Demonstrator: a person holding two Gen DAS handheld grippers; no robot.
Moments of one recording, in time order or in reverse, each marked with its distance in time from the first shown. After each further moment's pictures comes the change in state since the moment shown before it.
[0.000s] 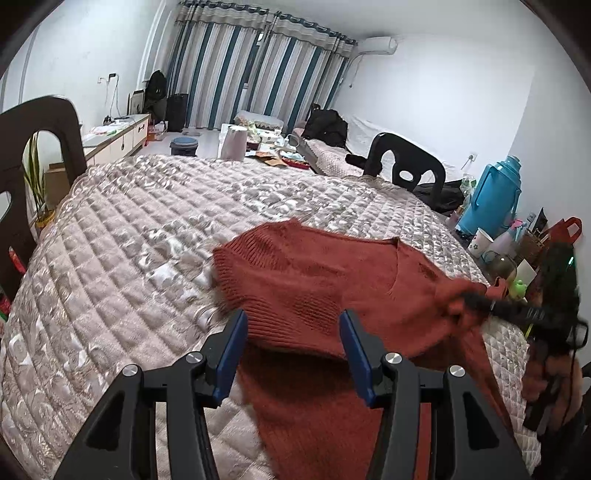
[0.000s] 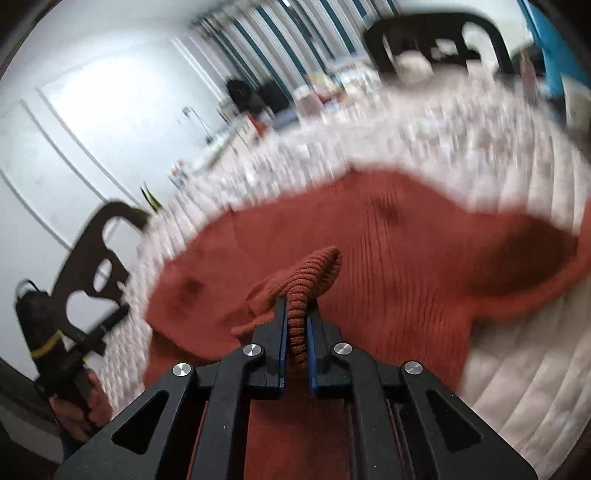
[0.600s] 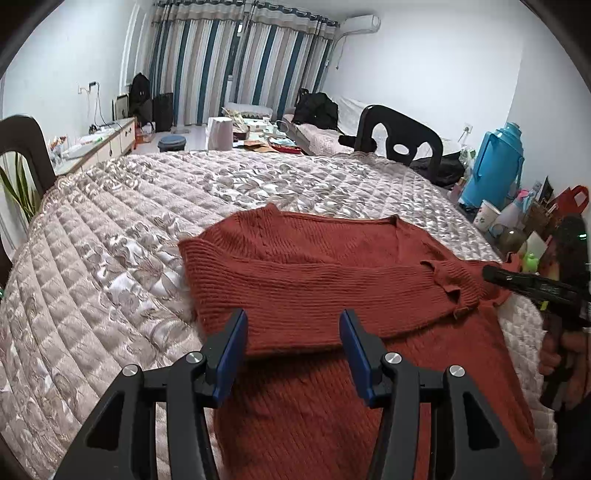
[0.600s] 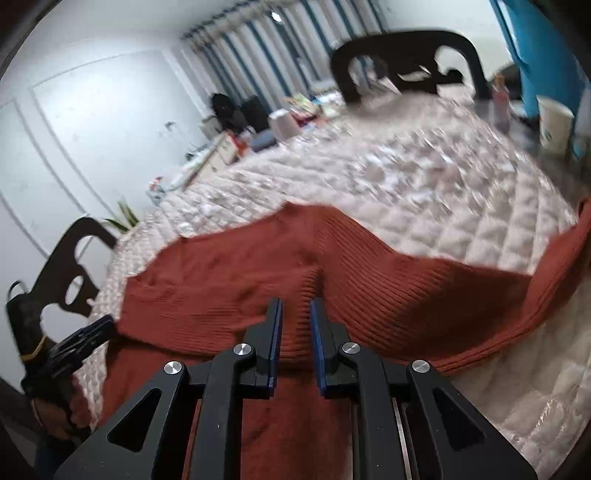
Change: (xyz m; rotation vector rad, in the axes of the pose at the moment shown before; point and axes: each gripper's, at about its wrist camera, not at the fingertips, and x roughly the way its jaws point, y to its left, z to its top) left arm 0.042 -0.027 -0.002 0.095 0.058 0.037; right arm -0.015 -0.050 0.003 -0.022 -0.045 -0.089
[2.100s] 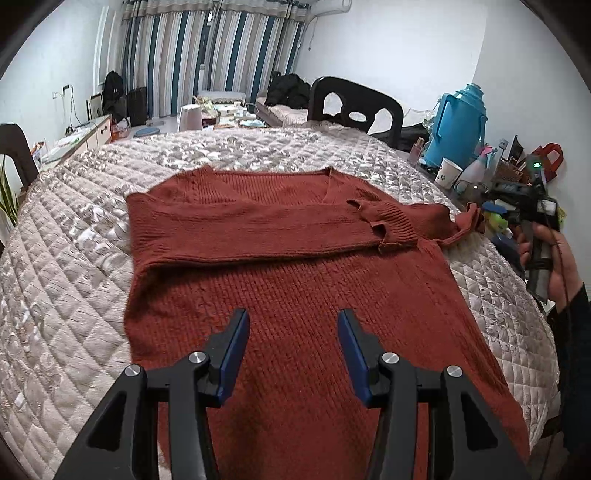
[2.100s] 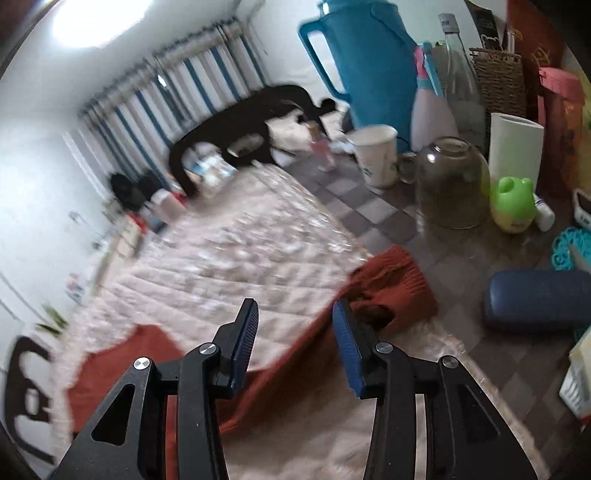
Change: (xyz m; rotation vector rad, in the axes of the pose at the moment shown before) left arm -0.032 -0.063 -0.044 0.062 0.082 -0.075; right arm -0.054 -0.132 0.058 0.298 -0.168 -0.400
